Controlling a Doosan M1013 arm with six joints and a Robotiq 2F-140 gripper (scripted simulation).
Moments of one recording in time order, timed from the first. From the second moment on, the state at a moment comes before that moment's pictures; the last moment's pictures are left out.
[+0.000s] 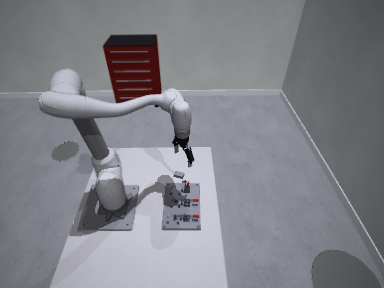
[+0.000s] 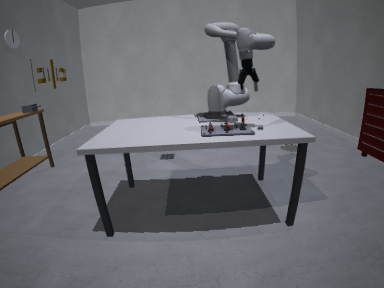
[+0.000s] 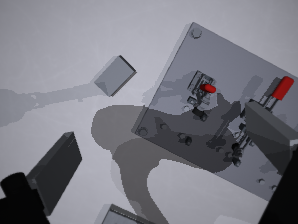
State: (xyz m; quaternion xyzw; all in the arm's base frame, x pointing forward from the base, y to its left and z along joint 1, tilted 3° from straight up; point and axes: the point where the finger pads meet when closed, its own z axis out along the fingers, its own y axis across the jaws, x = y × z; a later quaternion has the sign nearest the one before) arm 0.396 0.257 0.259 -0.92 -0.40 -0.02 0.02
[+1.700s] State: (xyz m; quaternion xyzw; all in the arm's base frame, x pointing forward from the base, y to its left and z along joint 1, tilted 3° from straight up) arm 0.374 0.083 0.205 -1.00 -0.08 -0.02 -0.02
